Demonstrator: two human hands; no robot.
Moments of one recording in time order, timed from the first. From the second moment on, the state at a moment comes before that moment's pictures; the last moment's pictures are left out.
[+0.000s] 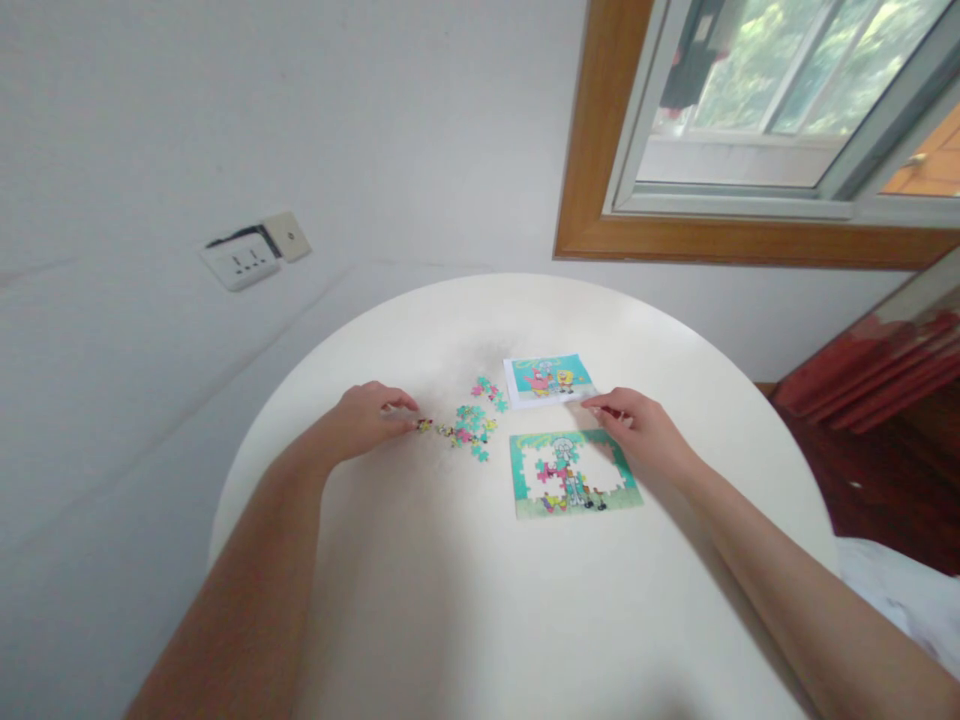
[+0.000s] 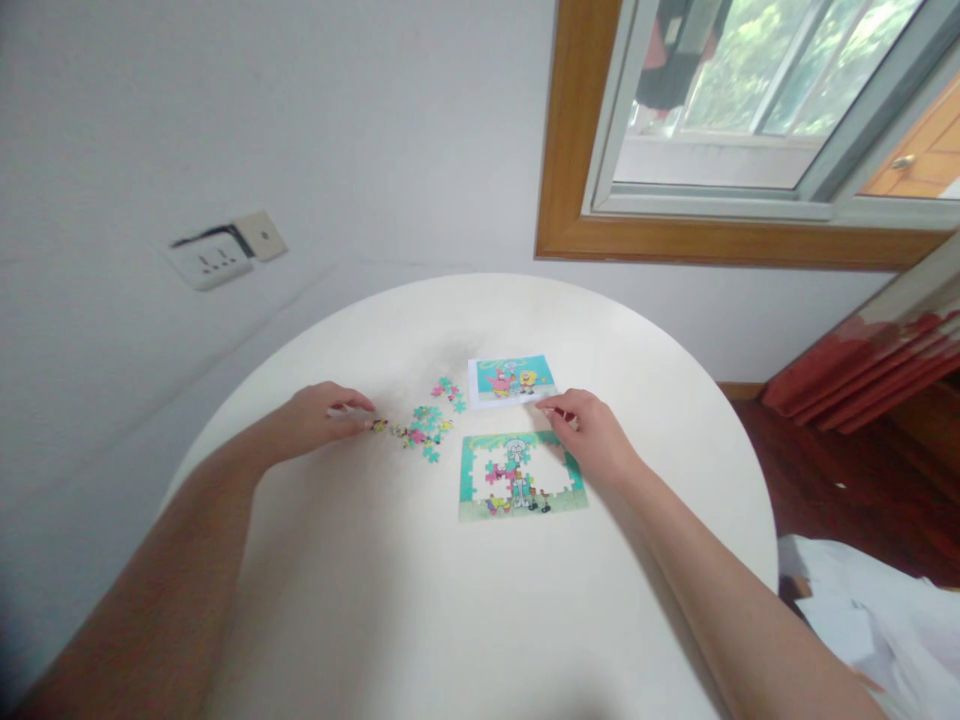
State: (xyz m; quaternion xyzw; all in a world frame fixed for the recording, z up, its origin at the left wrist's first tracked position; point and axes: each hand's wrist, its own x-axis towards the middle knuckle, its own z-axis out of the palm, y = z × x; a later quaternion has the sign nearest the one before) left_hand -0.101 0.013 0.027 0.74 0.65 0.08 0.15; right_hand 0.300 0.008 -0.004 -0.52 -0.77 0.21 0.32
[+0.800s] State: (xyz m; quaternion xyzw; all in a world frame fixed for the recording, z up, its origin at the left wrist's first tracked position) left_hand -0.087 0.014 0.024 0.79 0.59 0.08 0.15; right_hand 0.174 0.042 0.045 -0.22 -0.97 0.11 0.08
